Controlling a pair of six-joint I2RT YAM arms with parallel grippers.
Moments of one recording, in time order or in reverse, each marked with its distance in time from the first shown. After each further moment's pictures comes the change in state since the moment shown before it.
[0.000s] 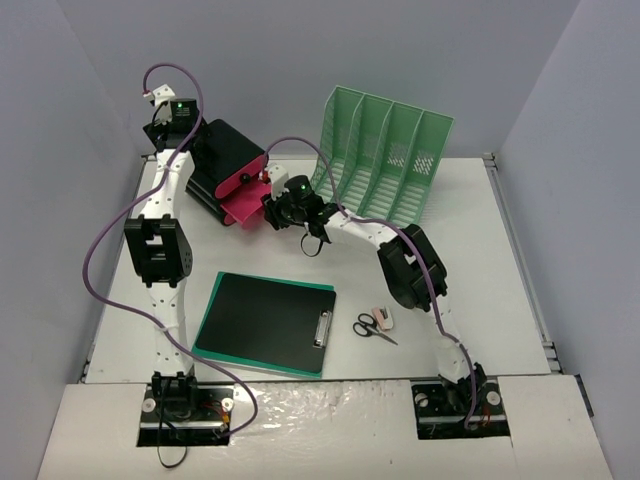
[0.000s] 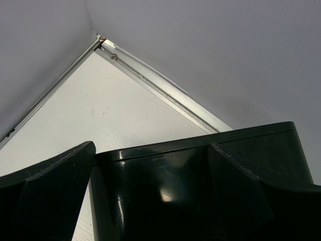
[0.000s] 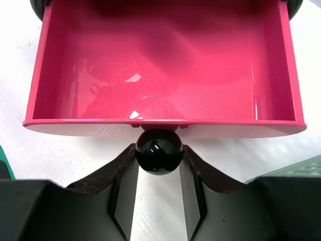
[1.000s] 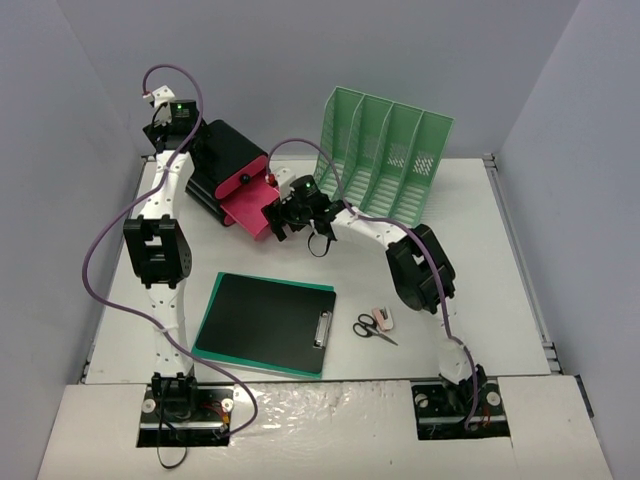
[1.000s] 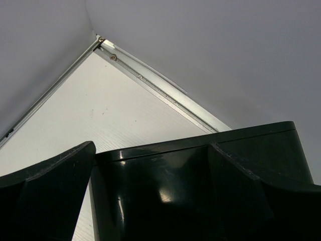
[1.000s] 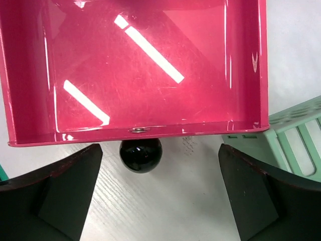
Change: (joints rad) left arm 0.001 -0.012 -0.026 0.019 0.004 -0.001; right arm -0.012 -0.062 -0.040 -0.164 0.051 -0.033
